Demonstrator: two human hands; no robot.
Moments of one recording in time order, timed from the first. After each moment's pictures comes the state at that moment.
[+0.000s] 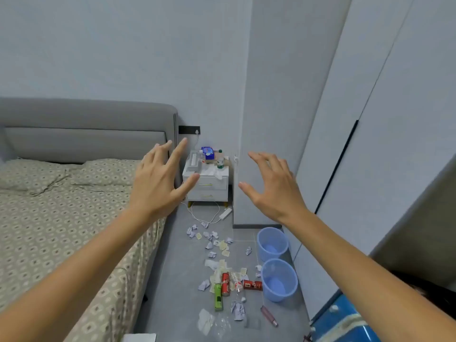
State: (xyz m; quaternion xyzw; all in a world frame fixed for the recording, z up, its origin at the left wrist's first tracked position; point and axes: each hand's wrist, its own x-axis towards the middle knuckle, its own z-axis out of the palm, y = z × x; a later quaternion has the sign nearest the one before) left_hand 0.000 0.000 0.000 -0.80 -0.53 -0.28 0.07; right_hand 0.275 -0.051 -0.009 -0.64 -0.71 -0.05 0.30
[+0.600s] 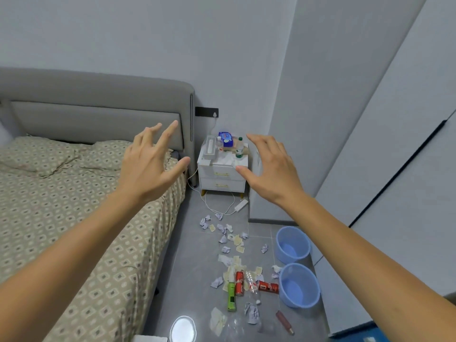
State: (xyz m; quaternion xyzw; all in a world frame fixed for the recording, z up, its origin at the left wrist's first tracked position) left_hand -0.072 0.188 -0.029 -0.78 -0.58 -0.25 0.06; right_hand 0.217 0.161 -0.040 -0.62 -0.72 0.00 0.31
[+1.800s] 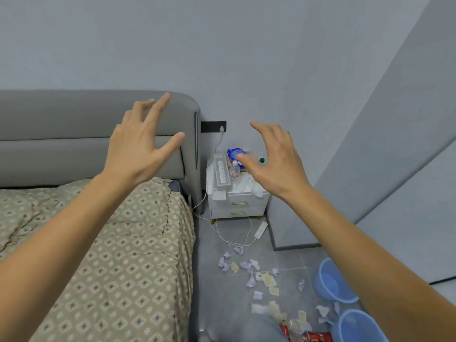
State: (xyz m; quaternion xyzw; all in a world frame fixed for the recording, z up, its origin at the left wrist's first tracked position) left_hand -0.213 0.728 -0.017 -0.81 -0.51 -0.29 0.00; right_hand 0.067 0.652 -0.058 -0.67 -0.65 0.02 0.36
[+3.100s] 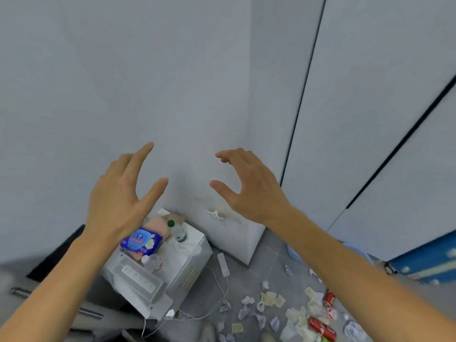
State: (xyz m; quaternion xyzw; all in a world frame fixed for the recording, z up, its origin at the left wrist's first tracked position) left_hand 0.159 1.028 -0.059 -0.96 -0.13 -0.21 -0.11; right_hand 0.286 0.792 -0.088 -0.85 -0.37 -0.06 0.37
